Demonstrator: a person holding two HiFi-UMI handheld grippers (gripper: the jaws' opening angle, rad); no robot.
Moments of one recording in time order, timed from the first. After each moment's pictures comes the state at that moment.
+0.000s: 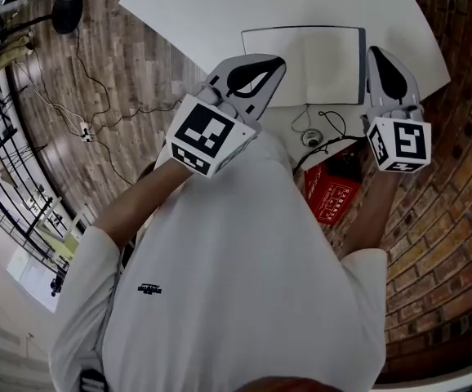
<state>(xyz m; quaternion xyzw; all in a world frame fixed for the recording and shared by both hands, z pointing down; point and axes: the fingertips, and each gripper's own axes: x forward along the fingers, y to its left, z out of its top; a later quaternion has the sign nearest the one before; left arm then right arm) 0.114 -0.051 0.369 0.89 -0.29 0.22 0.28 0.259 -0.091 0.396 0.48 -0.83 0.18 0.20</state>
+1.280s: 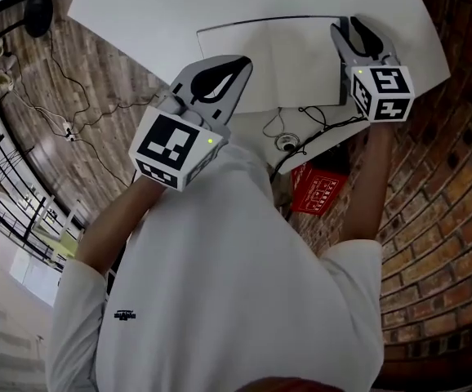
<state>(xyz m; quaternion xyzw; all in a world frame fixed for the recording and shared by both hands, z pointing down) 0.127 -0.060 0.439 0.86 -0.30 0.26 0.32 0.291 -0.119 0.559 0.42 -0.81 0.28 0.29</state>
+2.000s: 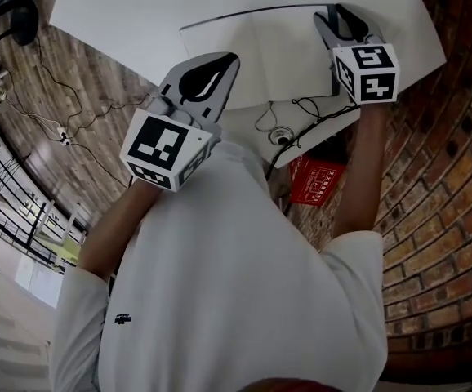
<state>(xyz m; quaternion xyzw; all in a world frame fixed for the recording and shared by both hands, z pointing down) 0.131 -0.055 0.455 0.85 -0.31 0.26 0.34 0.291 -0.114 0.587 0.41 -0.79 0.30 0.34</state>
